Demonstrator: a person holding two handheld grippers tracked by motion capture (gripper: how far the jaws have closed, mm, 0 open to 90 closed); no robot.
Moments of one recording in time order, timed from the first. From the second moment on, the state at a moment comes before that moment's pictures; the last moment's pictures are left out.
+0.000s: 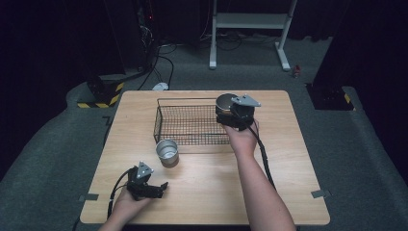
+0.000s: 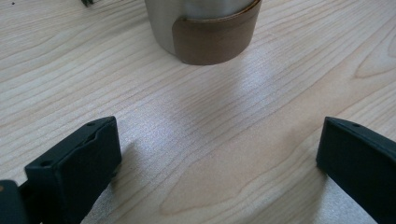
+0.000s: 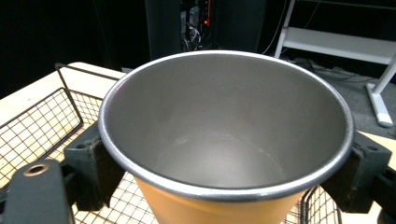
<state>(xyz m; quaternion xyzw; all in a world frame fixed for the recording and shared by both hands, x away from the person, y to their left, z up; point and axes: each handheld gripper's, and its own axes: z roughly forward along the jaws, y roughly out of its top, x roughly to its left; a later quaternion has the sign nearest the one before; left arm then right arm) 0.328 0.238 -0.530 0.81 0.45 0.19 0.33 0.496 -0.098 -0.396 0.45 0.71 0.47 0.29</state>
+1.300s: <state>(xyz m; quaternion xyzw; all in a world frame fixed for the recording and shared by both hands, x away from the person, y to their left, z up) 0.327 0.238 -0.530 0.81 0.45 0.19 0.33 0.536 -0.080 -0.443 0.50 0.73 0.39 0.25</state>
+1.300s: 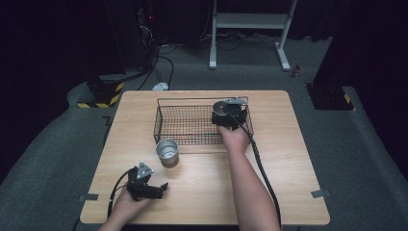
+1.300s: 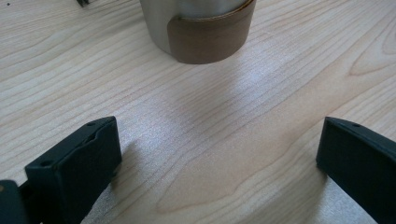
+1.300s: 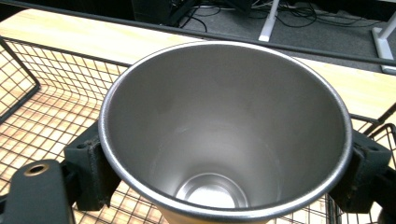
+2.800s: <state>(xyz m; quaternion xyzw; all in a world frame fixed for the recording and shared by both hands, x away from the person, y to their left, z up) 0.326 0.237 -0.531 0.81 0.45 0.19 0.34 0.533 -0.078 -0.458 0.50 0.75 0.35 0.24</state>
